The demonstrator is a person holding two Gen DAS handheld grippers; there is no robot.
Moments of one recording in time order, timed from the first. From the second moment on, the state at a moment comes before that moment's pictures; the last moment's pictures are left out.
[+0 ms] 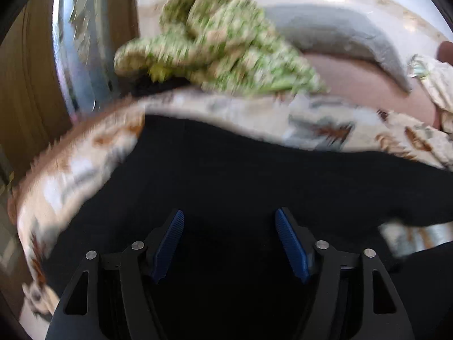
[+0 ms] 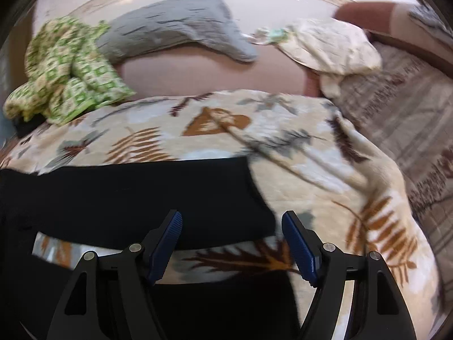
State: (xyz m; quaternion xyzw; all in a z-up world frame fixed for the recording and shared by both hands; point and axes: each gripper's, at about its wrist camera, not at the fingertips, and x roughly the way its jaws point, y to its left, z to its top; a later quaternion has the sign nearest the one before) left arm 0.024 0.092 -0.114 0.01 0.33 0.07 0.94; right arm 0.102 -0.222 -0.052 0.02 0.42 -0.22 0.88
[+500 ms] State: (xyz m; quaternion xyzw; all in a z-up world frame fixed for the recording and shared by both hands) left arm 0.033 0.104 -0.119 -0.04 0.33 0.04 0.94; right arm 0.098 -0.240 -0.051 0.05 0.42 -0.24 0.87
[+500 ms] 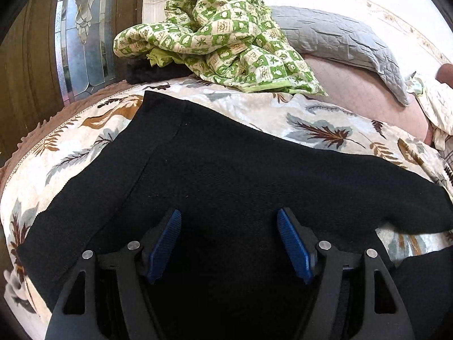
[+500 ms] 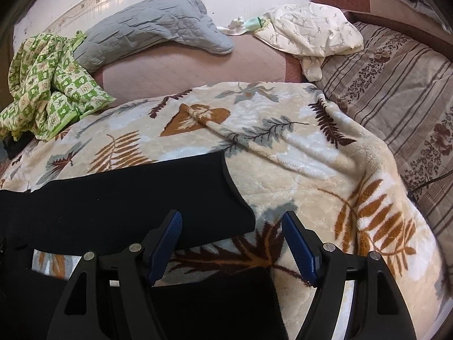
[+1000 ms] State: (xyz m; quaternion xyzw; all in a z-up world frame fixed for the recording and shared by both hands) left arm 0.035 0.104 -0.119 -0.04 0.33 0.04 0.94; right arm 0.099 -0.241 -0.052 0.06 0.42 -0.24 0.87
